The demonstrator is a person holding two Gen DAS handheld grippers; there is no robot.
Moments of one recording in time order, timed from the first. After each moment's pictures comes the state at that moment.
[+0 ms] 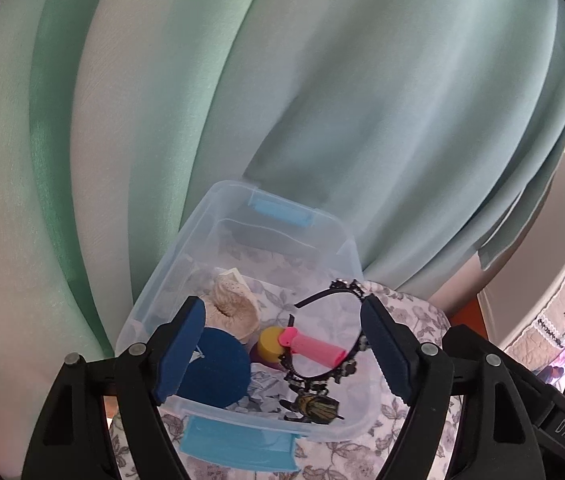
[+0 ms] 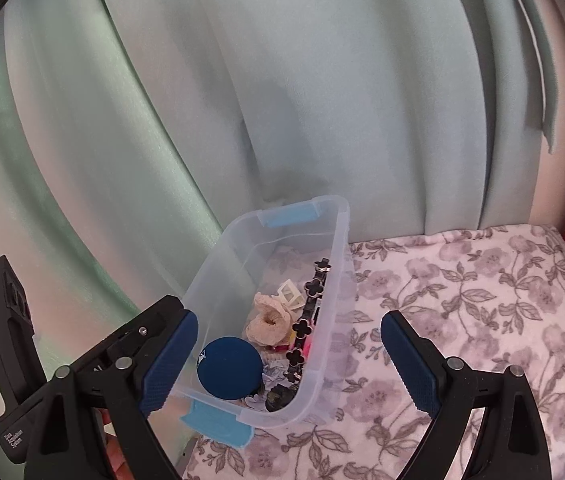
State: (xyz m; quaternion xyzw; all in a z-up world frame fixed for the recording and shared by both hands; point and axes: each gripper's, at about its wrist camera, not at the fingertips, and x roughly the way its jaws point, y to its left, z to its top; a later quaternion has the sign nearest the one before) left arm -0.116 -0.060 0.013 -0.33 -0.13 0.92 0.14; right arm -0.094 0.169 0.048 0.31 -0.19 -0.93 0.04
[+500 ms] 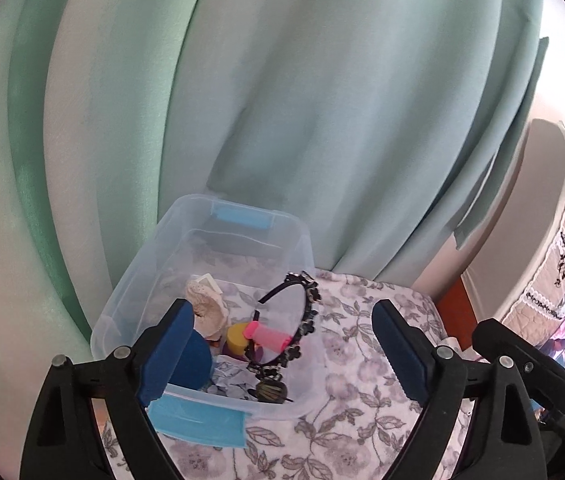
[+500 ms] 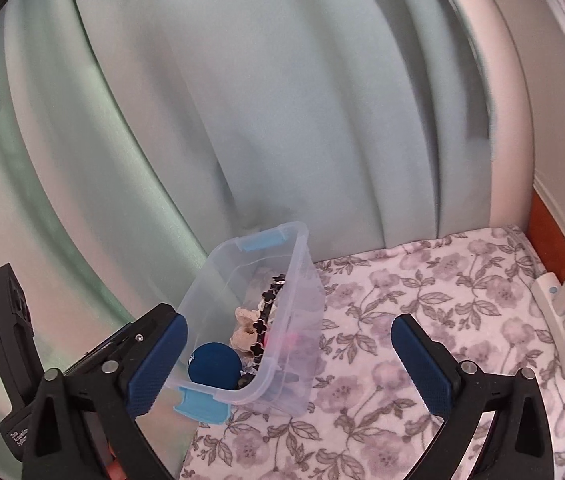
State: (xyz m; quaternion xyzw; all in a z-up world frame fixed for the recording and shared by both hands) left arm -0.082 -0.012 0.039 -0.31 -0.08 0.93 0.17; right arm -0.033 0.220 0.070 0.27 -0.21 -0.94 0.01
